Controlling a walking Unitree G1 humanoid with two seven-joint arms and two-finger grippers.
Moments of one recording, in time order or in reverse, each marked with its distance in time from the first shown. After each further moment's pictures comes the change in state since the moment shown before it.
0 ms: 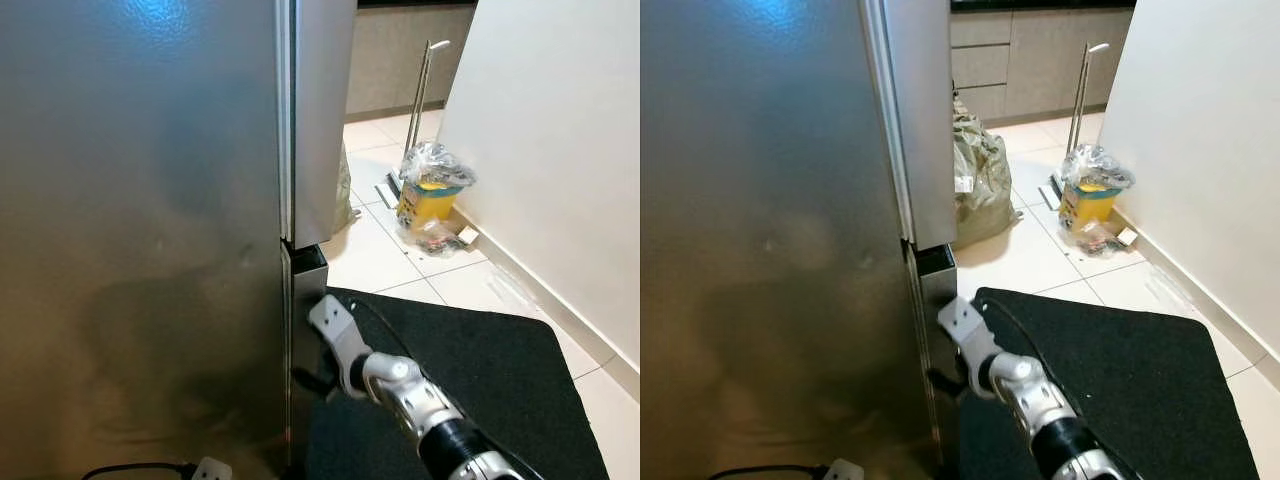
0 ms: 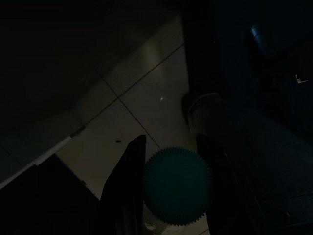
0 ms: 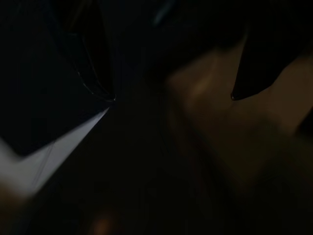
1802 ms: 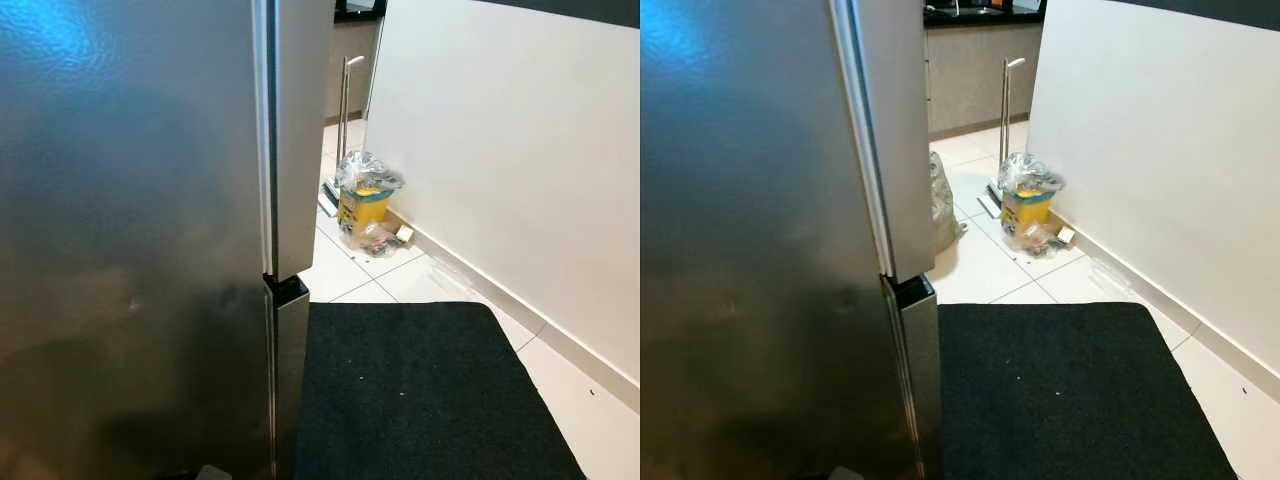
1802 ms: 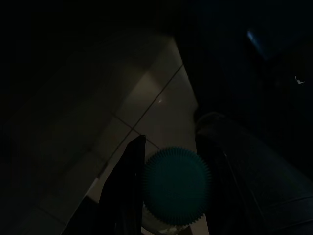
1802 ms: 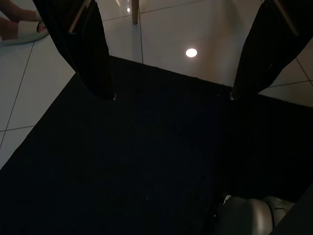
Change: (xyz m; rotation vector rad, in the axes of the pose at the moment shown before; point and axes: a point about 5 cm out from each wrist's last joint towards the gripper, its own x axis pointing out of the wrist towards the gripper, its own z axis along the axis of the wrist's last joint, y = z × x) left arm -0.002 0.002 -0.007 0.019 0.030 0.000; right arm -0.105 0.035 -0.245 0.280 0.731 -0.418
